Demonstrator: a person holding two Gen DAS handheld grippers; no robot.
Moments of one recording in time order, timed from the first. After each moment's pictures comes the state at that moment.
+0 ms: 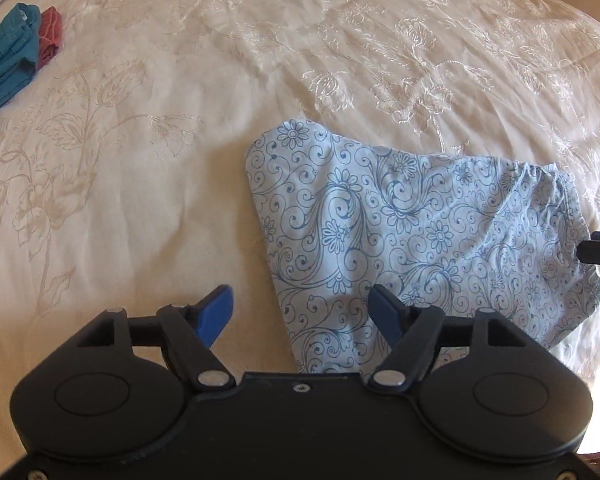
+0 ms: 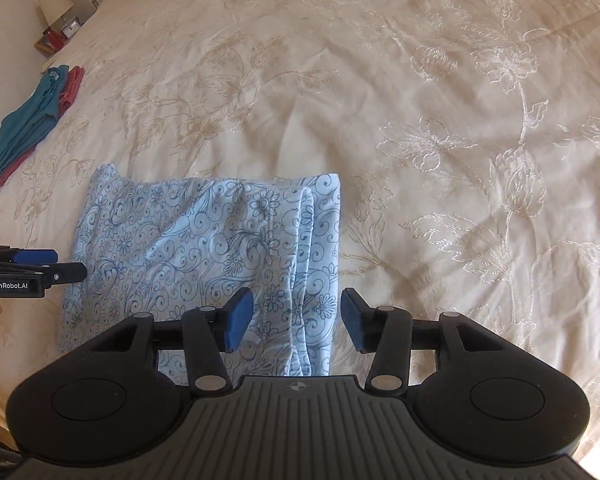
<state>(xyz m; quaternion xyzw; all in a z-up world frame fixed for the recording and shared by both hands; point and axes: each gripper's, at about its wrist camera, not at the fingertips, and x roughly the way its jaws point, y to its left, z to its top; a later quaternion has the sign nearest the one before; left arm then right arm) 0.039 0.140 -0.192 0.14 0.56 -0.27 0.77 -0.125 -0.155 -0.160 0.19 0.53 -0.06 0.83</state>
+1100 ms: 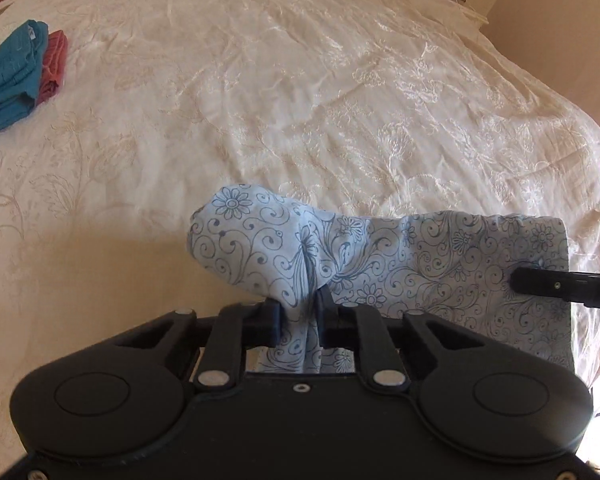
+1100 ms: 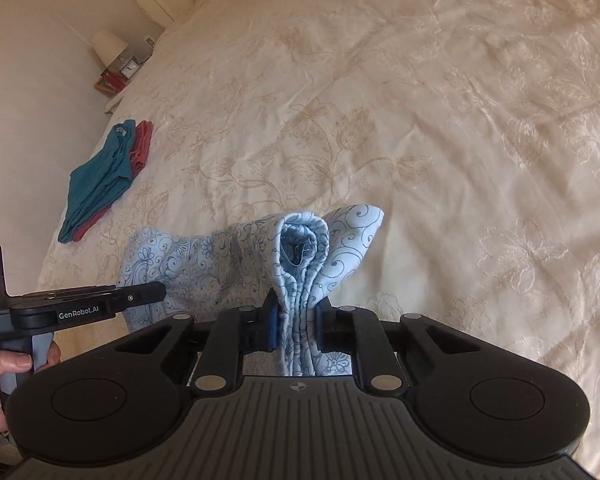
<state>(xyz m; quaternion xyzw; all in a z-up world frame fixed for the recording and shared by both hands) 0.081 0.119 -0.130 0.03 0.52 -0.28 0.81 -0.057 -0.163 -0.104 0.26 0.47 0.04 0.84</state>
